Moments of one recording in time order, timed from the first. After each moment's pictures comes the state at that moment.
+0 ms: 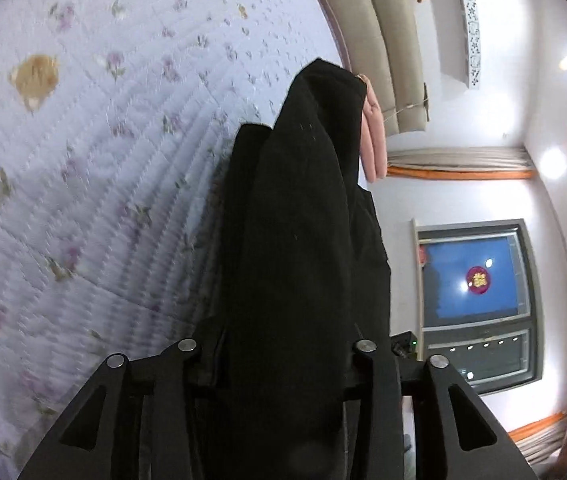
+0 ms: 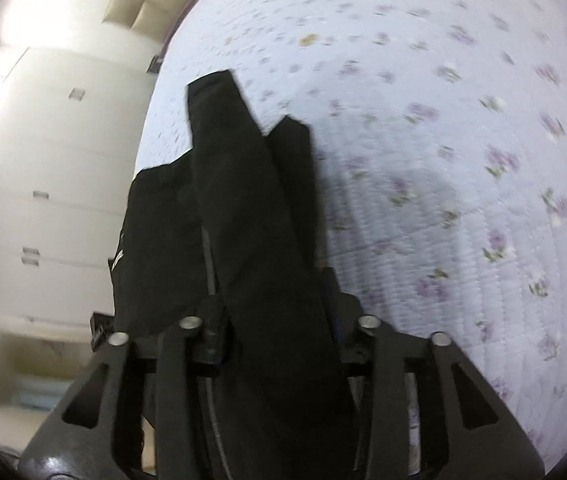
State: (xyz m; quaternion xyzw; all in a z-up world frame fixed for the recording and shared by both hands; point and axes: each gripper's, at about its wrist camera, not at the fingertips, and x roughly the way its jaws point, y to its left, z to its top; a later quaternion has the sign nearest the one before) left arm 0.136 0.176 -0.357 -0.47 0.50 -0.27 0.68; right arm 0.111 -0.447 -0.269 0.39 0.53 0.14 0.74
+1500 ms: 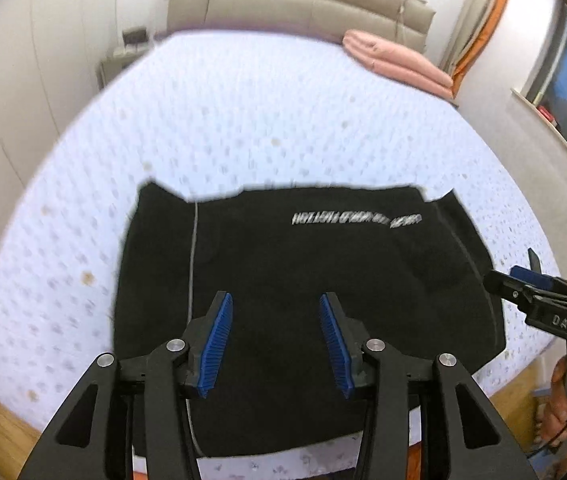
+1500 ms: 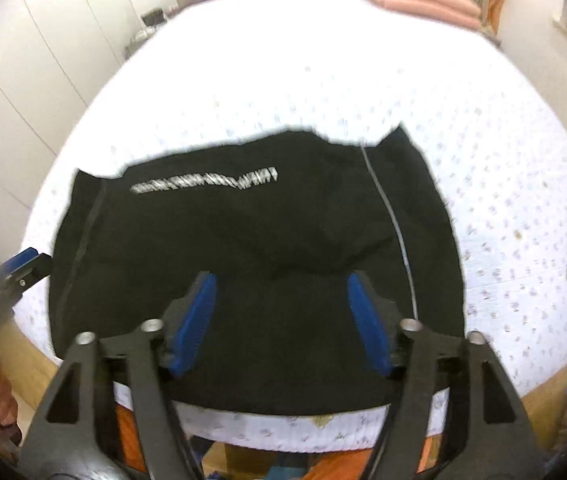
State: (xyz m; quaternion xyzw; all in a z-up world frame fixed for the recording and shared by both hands) left arm 0.061 0.005 -0.119 -0.02 0.46 -0.11 0.88; right arm 0.037 -0.284 -0.102 0.07 0.50 0.00 0.86
